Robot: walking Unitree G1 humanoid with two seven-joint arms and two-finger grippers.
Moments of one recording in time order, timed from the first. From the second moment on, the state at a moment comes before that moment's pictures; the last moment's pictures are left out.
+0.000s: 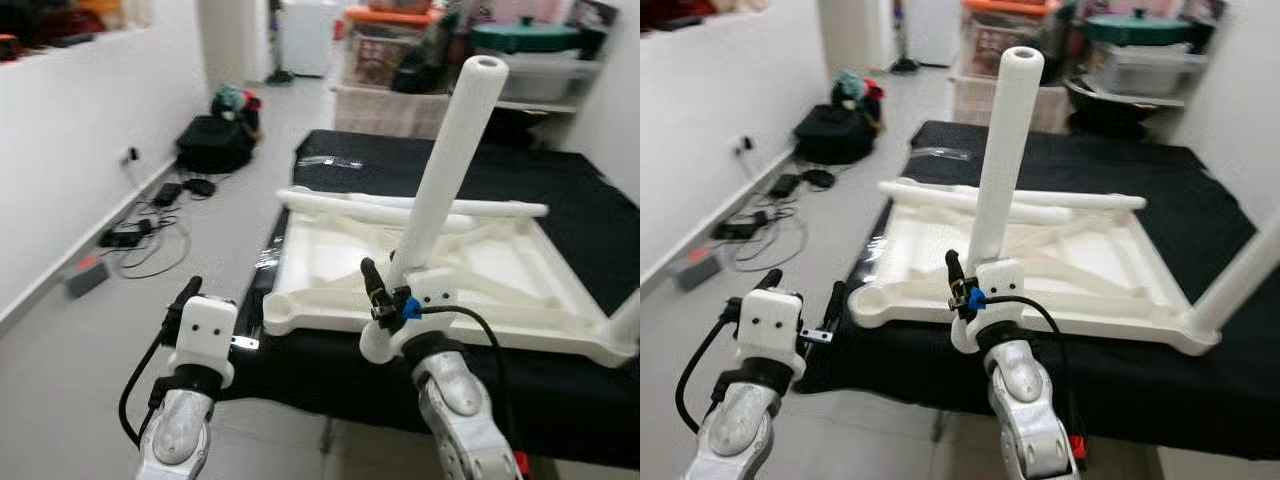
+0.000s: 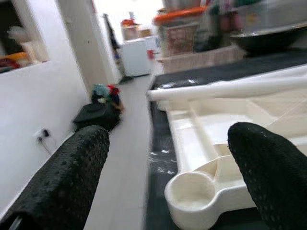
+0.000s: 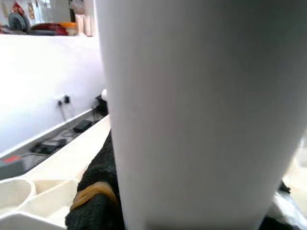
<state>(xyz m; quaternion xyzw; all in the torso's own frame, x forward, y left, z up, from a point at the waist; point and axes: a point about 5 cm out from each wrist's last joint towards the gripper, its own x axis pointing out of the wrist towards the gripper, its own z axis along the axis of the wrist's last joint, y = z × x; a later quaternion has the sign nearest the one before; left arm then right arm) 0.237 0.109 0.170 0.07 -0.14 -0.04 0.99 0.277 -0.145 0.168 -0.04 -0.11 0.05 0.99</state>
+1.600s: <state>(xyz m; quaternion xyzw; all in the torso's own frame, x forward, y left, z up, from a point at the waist) 0.245 0.125 0.196 0.07 -0.17 0.01 0.98 0.290 -0.140 0.243 -0.04 -0.25 0.02 0.97</state>
